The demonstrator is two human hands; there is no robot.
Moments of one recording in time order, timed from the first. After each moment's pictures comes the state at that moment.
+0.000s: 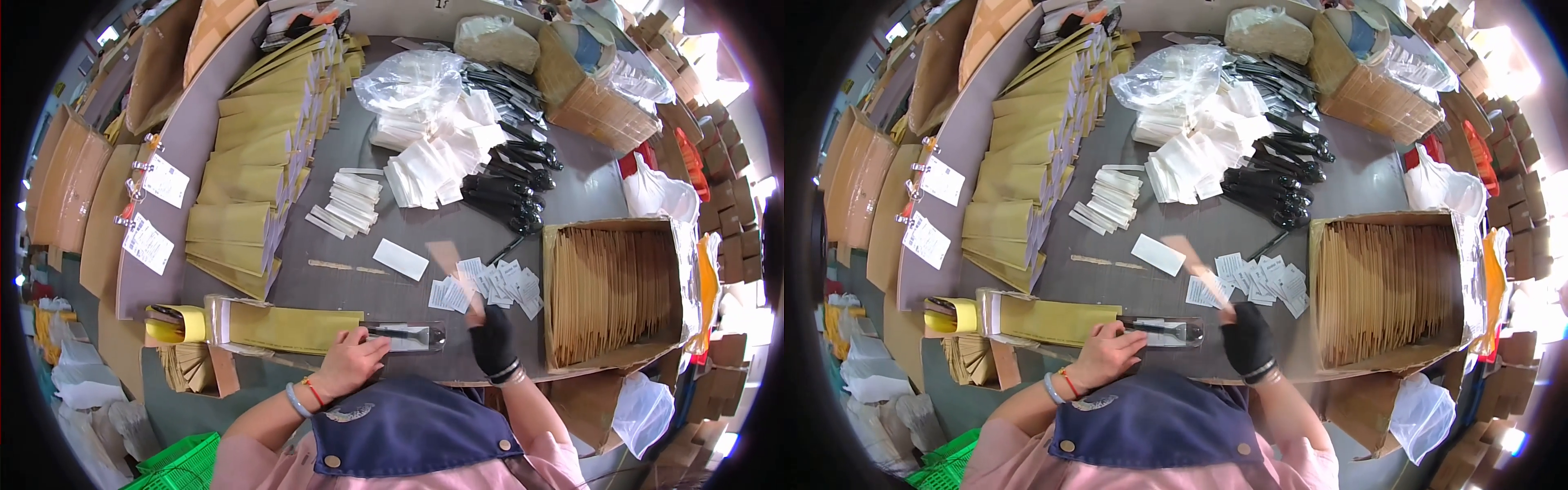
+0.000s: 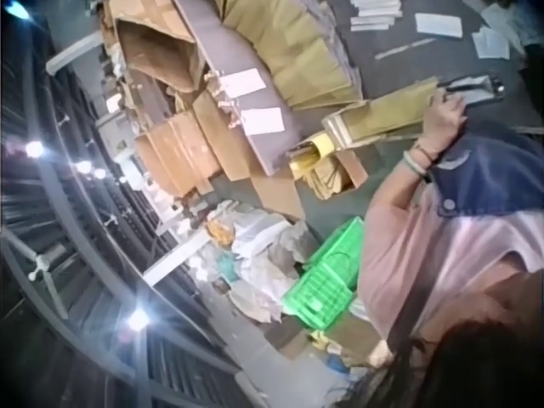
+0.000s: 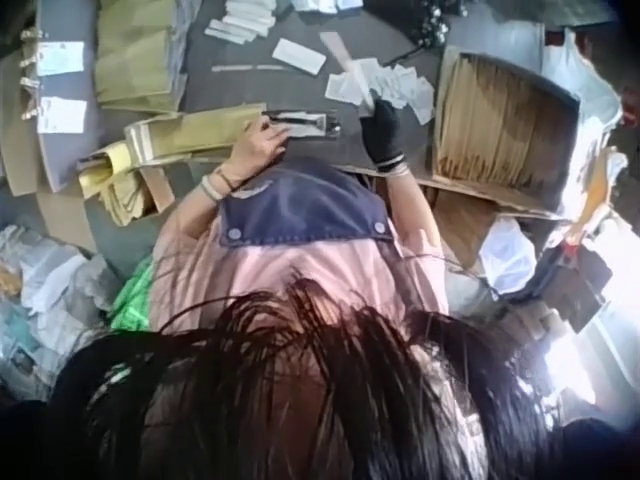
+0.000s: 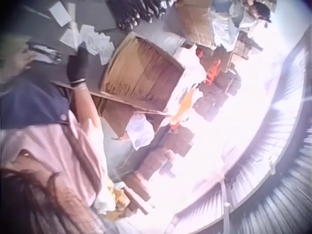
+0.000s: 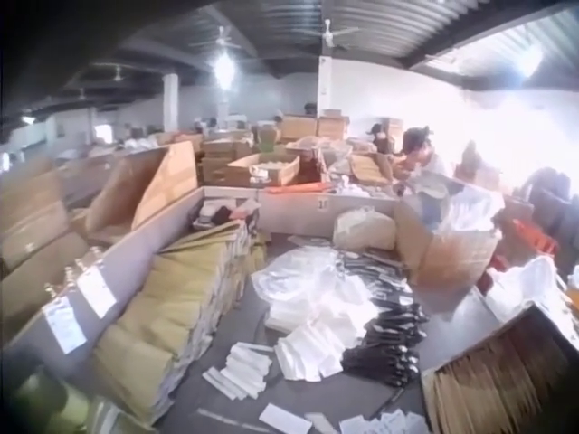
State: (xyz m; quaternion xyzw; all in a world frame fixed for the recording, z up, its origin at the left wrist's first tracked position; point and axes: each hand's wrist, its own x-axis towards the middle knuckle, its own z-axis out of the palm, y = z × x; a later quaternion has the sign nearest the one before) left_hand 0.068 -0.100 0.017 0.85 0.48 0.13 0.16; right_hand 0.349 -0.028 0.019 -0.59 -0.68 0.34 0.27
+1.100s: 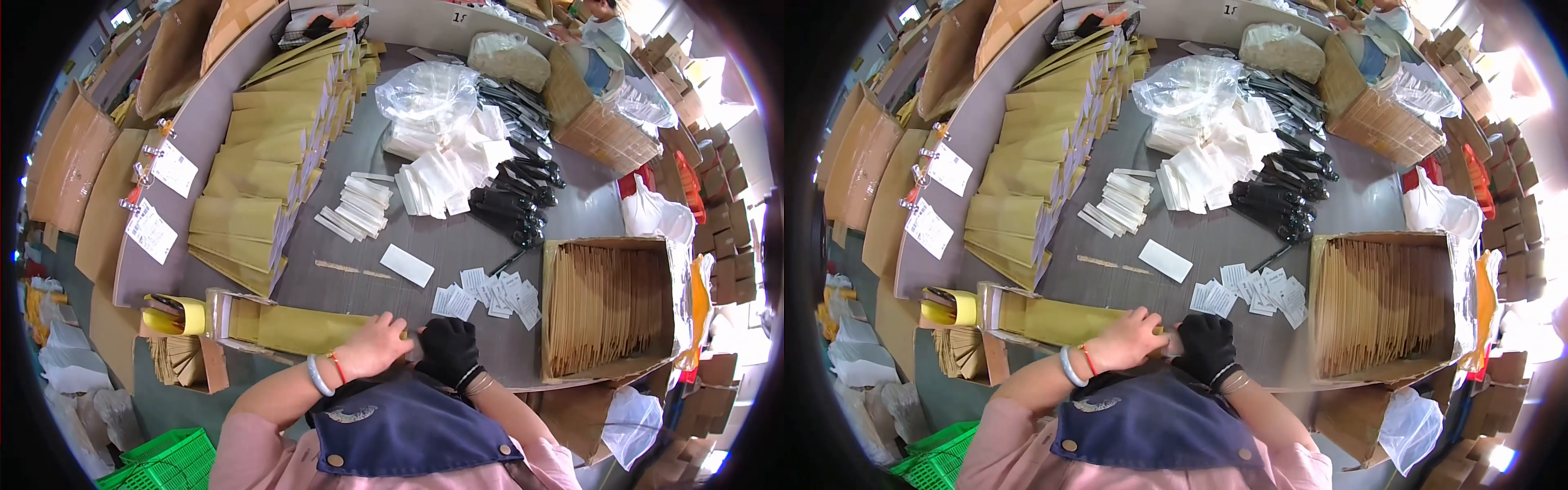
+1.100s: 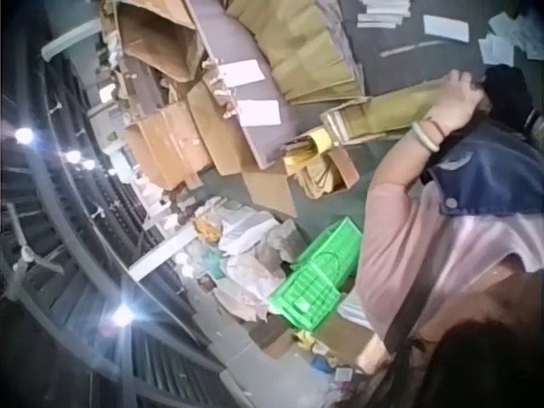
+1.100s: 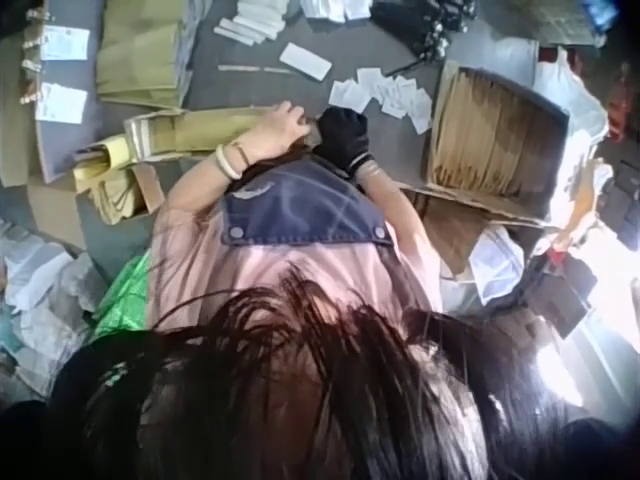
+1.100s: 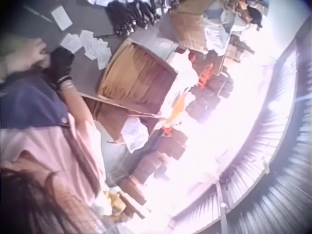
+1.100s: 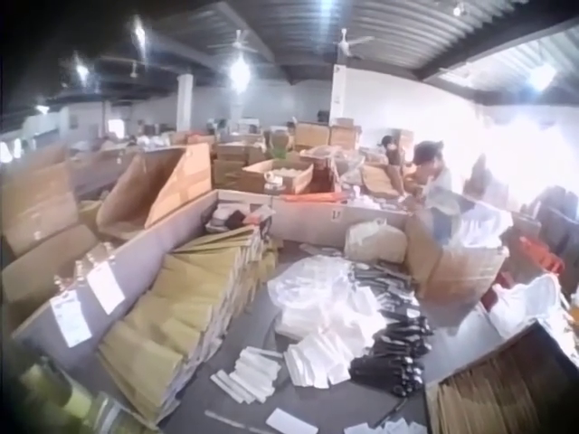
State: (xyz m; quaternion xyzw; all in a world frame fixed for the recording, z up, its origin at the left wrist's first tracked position) left_hand 0.090 -0.052 0.026 0.89 0.41 0.04 0.21; right_hand 0.301 -0.037 0.020 -0.42 -0.88 0.18 0.07
